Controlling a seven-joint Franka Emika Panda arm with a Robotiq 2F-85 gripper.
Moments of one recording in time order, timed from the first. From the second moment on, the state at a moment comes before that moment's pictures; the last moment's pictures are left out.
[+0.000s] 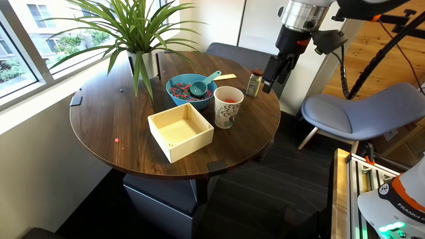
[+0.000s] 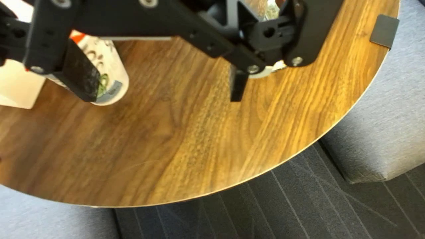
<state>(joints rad) -0.01 -0.28 0.04 -2.24 0.03 2.01 0.22</state>
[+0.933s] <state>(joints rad) 0.02 -0.16 0.13 -2.13 0.09 2.12 0.63</state>
